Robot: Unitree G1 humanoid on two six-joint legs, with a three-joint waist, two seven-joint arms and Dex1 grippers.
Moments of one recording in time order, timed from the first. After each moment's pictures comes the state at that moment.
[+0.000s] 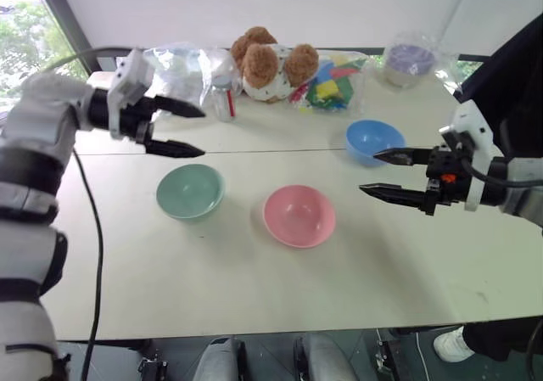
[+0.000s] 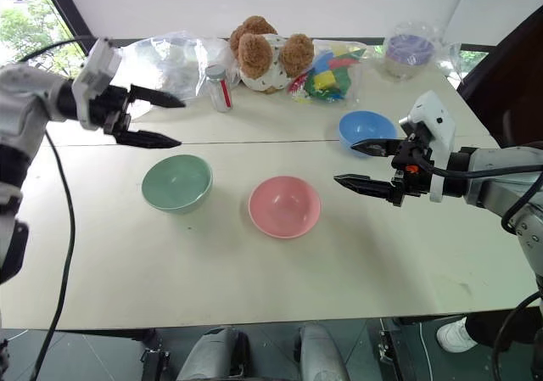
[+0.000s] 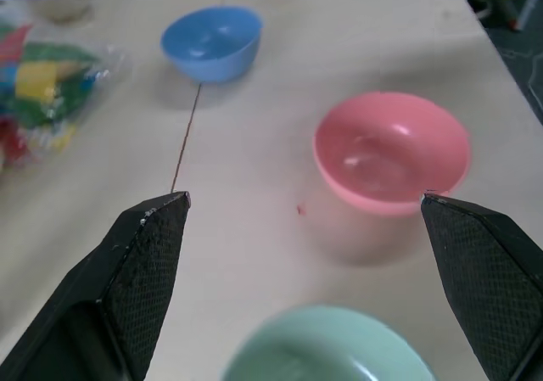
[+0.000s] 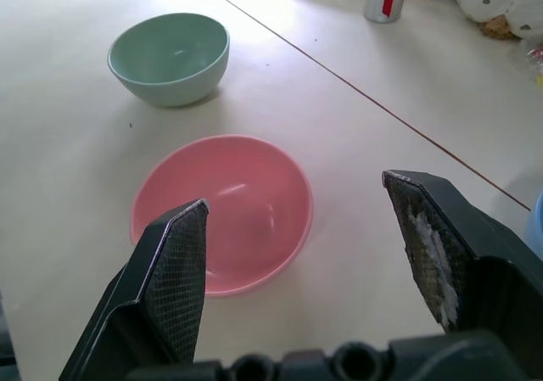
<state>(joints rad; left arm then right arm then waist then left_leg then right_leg) -1.09 0.96 -0.32 0.64 -0.58 0.18 -1.52 -0.42 -1.08 -0.22 -0.42 0.77 0.82 0.87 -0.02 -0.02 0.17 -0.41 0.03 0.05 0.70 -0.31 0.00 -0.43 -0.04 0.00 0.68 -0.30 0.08</state>
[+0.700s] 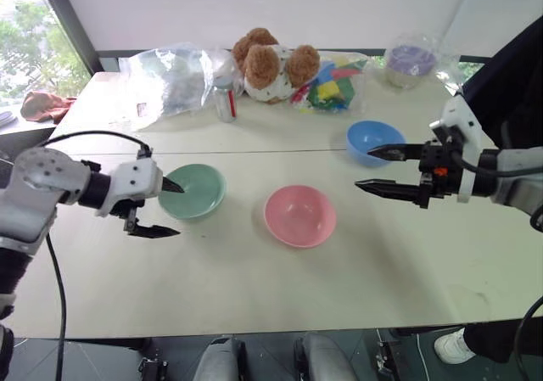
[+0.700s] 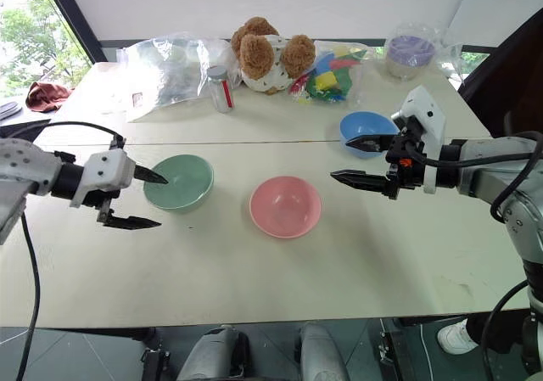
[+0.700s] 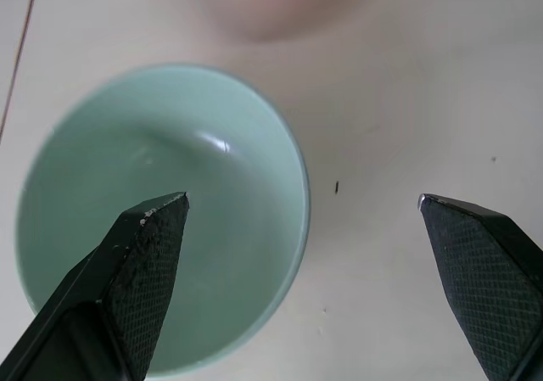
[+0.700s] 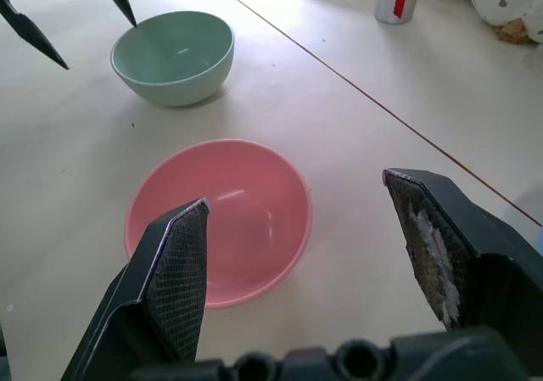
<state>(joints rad) -0.51 1.10 -0.14 0.06 -0.27 0.16 -1.39 -0.49 -1.06 -0.16 -0.37 0.72 0.81 0.94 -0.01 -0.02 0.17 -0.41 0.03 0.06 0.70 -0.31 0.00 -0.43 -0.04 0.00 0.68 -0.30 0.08</state>
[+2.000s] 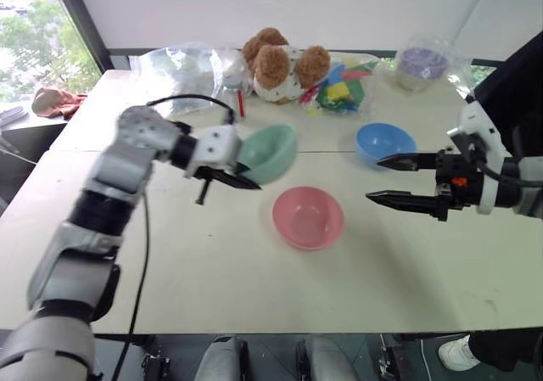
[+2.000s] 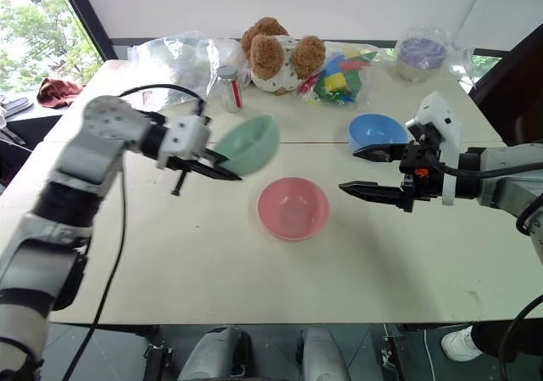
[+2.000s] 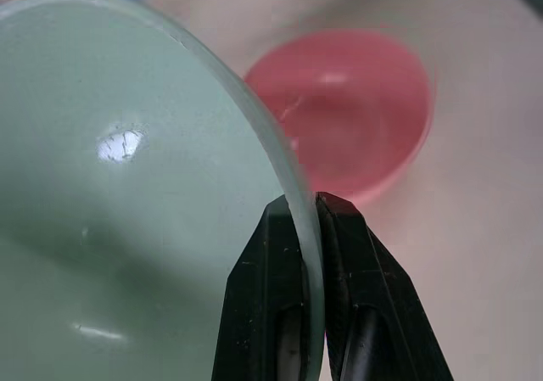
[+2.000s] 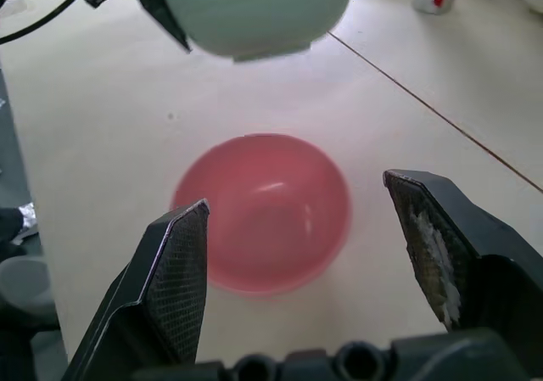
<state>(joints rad) -0.98 0.60 -0.33 0.25 -0.19 0.05 -1.58 -0.39 -1.12 -0.28 -0.43 0.79 0.87 0.98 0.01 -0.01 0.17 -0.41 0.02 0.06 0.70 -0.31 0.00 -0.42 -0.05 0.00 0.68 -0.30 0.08</state>
